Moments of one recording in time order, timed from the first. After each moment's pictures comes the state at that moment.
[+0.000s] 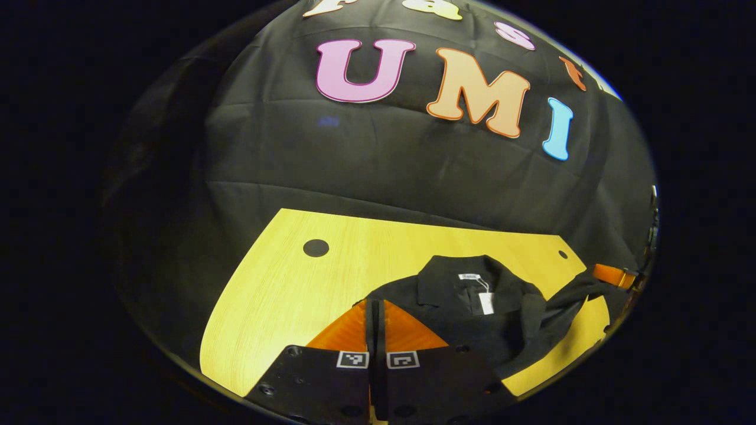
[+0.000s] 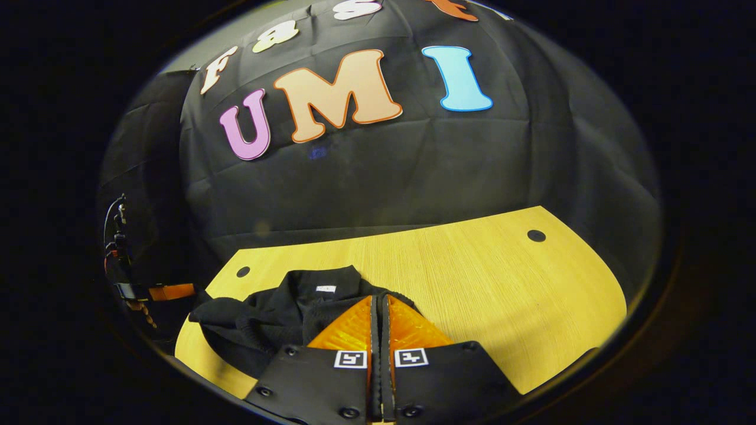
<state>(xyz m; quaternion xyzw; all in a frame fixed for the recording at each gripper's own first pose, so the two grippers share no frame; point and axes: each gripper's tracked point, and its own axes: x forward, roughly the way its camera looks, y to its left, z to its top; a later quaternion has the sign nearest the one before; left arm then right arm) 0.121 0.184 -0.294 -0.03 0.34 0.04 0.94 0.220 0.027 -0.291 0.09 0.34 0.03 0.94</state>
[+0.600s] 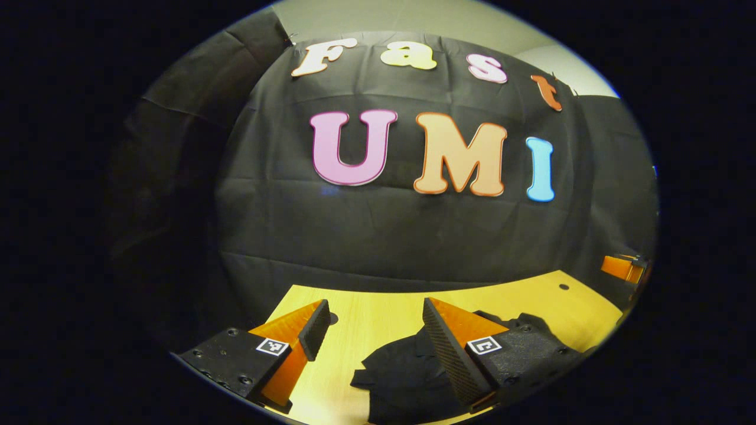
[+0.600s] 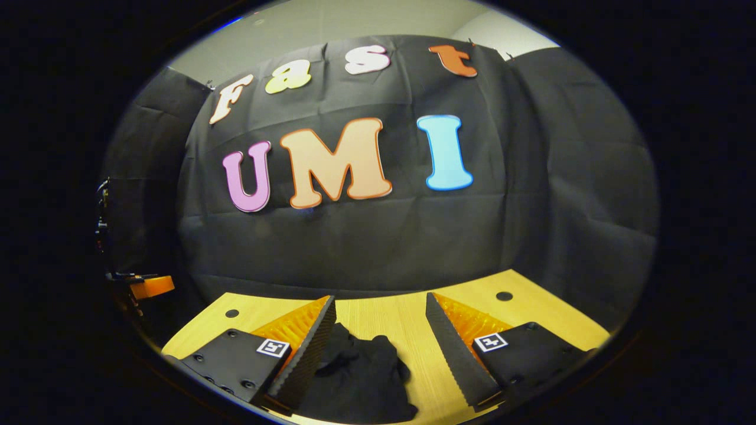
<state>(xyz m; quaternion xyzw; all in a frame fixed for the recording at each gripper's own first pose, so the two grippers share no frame) 0.119 0.161 -0.159 0.00 0.14 0.03 0.99 0.200 0.006 -0.176 0.05 0.16 -0.02 0.99</state>
